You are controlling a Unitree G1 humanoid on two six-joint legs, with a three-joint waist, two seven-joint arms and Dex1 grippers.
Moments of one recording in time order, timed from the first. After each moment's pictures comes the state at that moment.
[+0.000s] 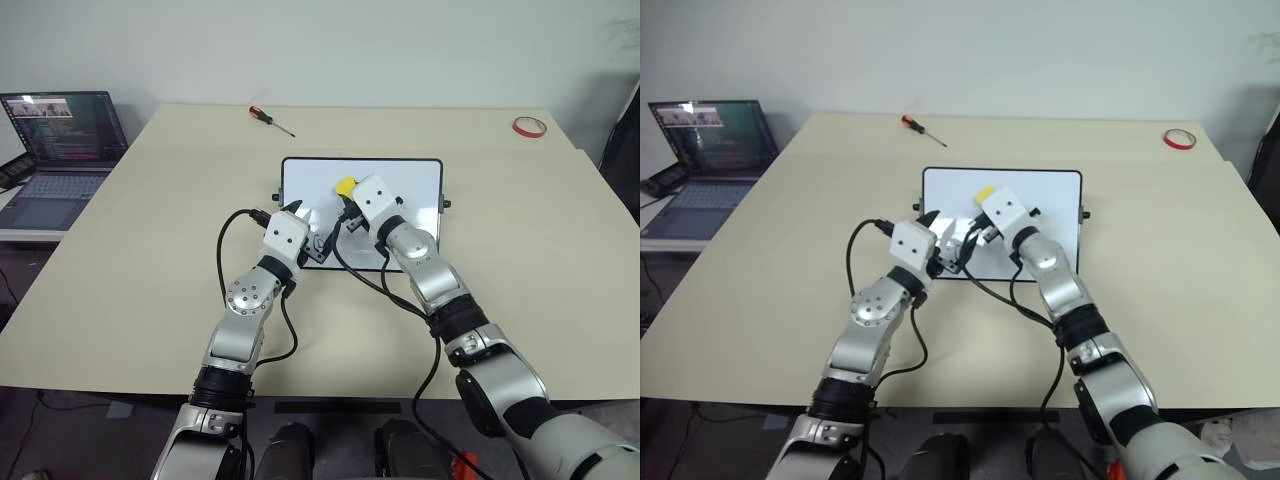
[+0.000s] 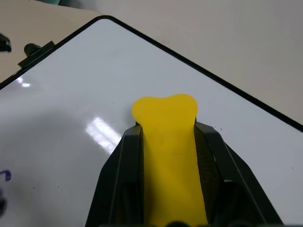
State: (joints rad) left arm -0.40 0.19 -0.08 0.10 0.04 -0.01 -0.34; right arm -0.80 -0.09 0.20 0.53 -0.20 0.05 0.22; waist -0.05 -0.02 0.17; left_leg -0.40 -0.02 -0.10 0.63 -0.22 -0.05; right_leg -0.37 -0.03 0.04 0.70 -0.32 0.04
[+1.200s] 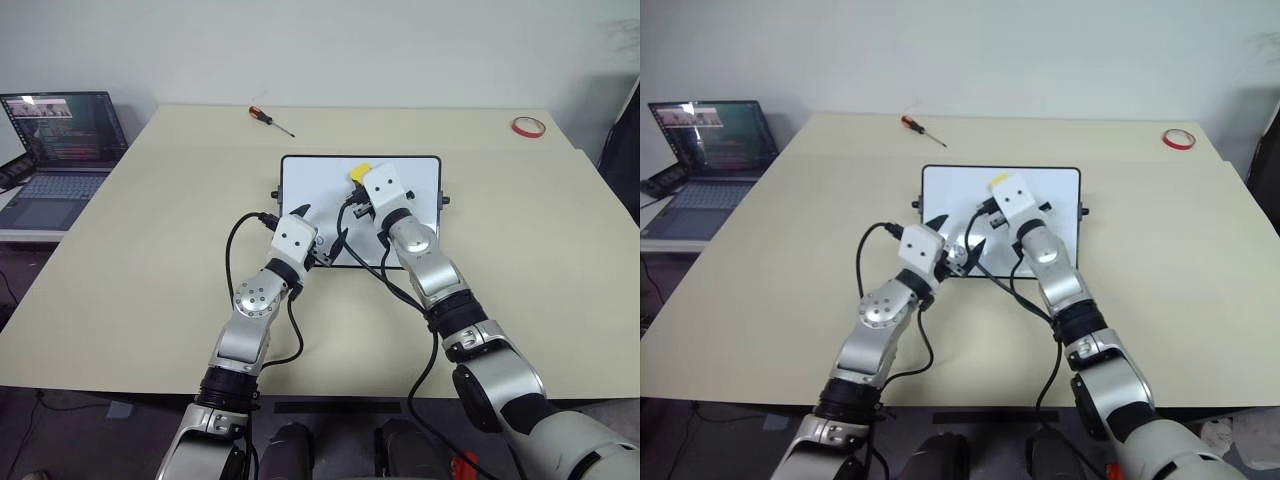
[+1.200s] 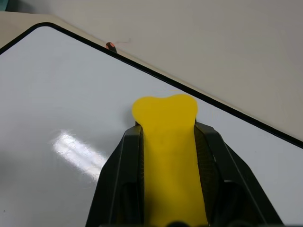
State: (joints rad) left arm -0.40 0.17 -0.10 0.11 0.04 -0.01 -0.34; right arm -0.86 -0.05 0.18 0.59 -0.19 0.04 0.10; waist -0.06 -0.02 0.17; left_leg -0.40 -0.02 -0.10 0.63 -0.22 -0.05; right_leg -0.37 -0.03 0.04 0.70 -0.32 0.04
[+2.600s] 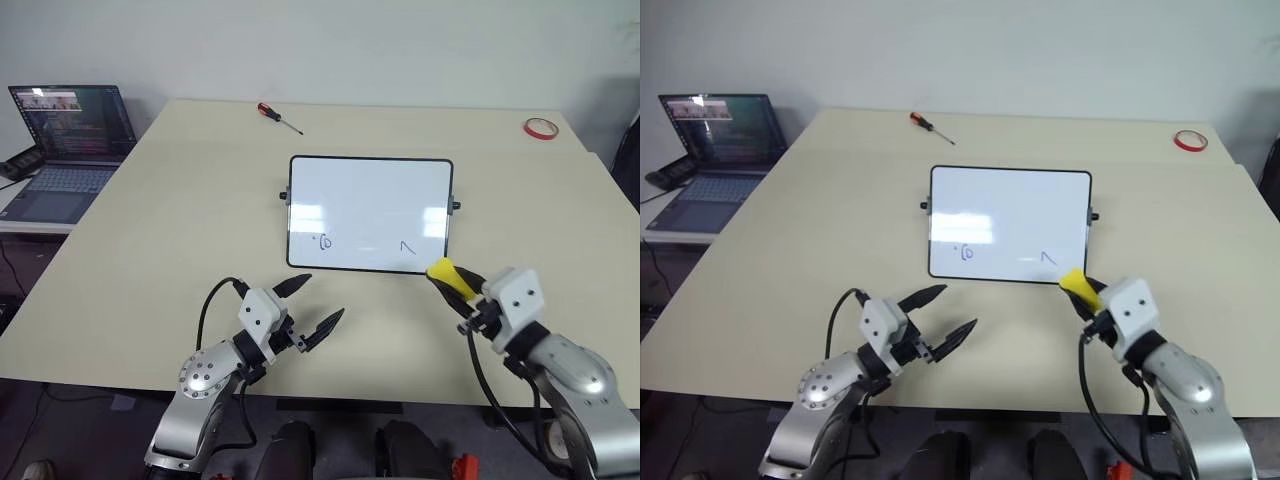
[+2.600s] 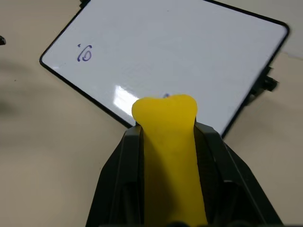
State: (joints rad) left arm 0.07 0.35 -0.10 -0.26 -0.23 -0.01 -0.66; right arm 0.21 -0.42 -0.14 -0.75 0.15 0.48 0.45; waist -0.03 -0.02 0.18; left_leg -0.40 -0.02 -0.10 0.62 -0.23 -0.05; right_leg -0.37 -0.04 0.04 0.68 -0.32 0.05
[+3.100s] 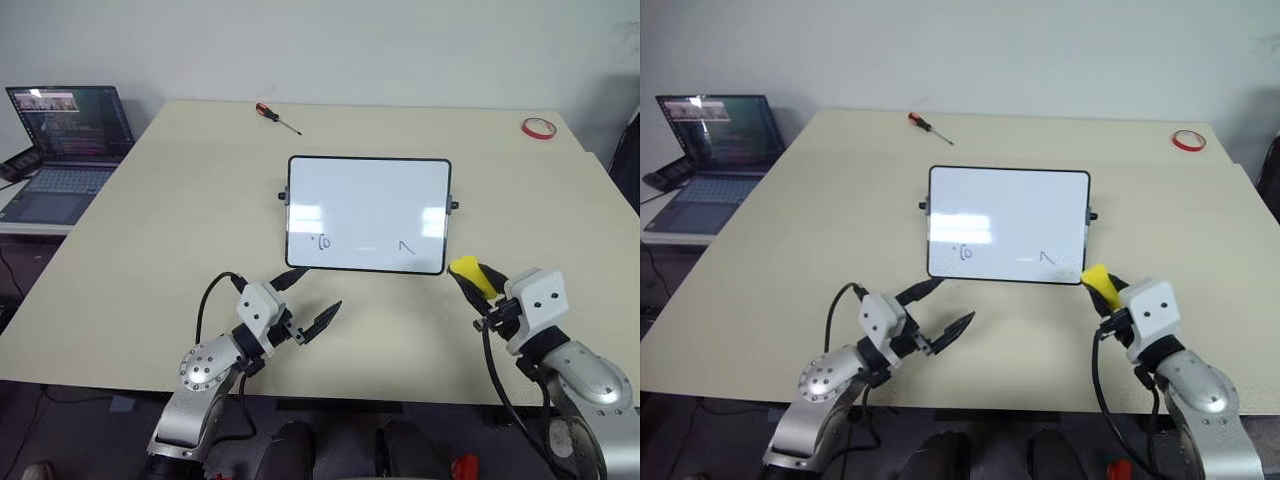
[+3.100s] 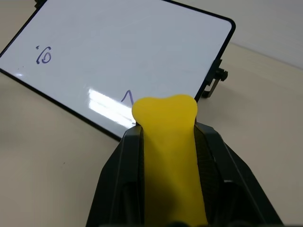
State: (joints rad) left arm 0.00 0.35 -0.09 -0.20 -0.21 -0.05 -0.65; right arm 0.13 -0.40 -0.15 -0.69 0.14 0.48 0.39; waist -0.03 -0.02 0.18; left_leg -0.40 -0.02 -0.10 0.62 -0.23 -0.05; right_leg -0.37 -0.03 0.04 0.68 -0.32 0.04
